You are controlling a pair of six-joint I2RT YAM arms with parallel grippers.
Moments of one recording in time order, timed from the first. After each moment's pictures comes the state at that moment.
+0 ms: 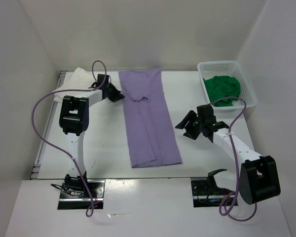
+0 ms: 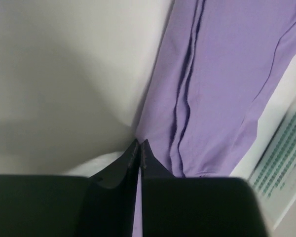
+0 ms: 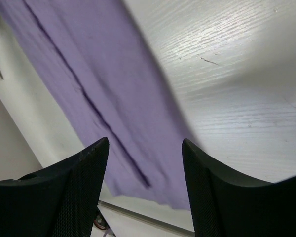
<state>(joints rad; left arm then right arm) -0.13 2.26 1.59 -0.14 0.28 -0.96 0.24 1.17 0.67 -0.36 -0.20 0.92</state>
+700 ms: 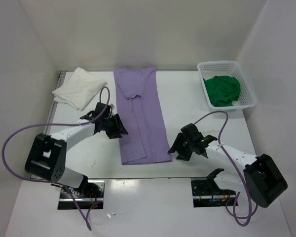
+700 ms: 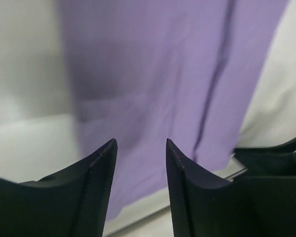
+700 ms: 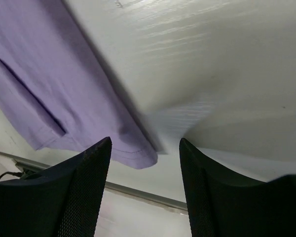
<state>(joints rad) -0.31 1.50 0.83 -0.32 0.32 -0.73 0.57 1.15 0.47 -0.38 -0.14 1.07</state>
